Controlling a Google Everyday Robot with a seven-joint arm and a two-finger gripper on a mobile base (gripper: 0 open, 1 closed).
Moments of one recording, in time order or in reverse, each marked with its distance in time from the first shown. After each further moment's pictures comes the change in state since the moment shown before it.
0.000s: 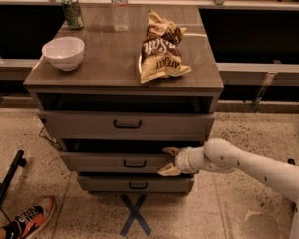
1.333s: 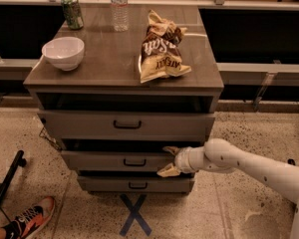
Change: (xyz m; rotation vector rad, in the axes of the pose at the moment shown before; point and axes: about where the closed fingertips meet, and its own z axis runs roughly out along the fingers) arm -0.001 -0.001 0.001 0.004 -0.003 -0.001
